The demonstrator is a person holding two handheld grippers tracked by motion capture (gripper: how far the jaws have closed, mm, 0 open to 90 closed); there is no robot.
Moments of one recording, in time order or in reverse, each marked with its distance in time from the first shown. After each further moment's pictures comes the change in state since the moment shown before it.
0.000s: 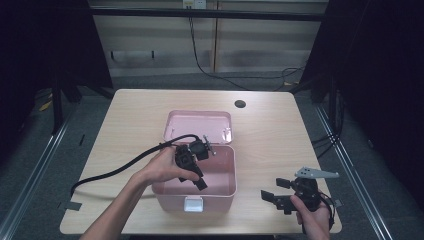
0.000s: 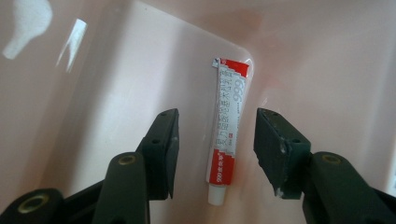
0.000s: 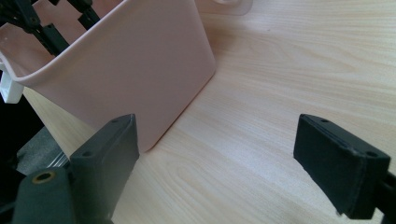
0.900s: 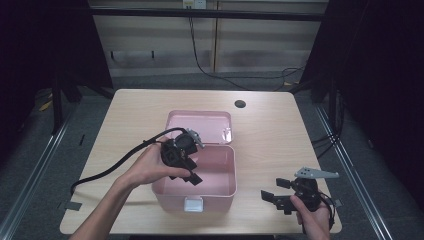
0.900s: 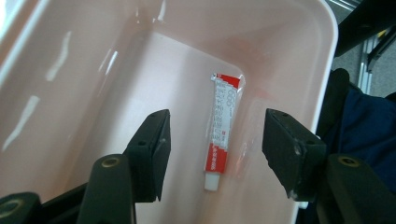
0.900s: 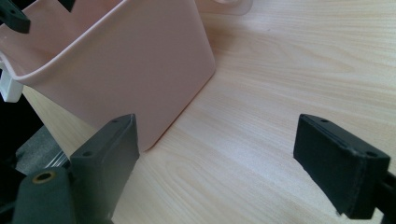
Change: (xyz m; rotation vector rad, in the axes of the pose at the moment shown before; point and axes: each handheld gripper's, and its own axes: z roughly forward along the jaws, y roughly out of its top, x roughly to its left) left arm -0.018 -0.020 -0.045 -0.127 0.078 0.017; right arm 0.001 0.000 0.000 0.004 -0.001 -0.001
